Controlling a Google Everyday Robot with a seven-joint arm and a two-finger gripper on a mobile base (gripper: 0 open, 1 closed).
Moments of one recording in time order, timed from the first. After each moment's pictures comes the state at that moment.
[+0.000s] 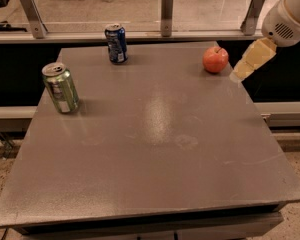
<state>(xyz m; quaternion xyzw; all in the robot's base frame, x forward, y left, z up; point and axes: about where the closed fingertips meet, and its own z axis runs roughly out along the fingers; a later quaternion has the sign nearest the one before) 0.600 -0.255 0.953 -0.44 0.86 -0.04 0.26</state>
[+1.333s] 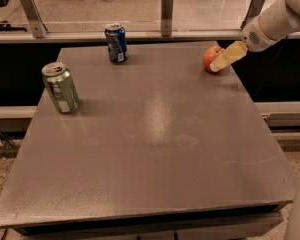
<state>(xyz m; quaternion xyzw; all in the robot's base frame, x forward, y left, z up) 0.720 -0.261 0.884 -0.35 0.88 0.04 0.32</state>
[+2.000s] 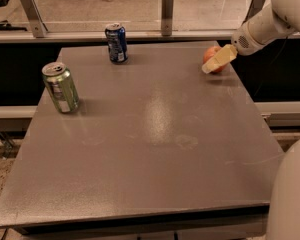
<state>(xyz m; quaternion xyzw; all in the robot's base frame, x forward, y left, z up) 0.740 -0.246 0.858 -0.34 0.88 0.08 0.31</state>
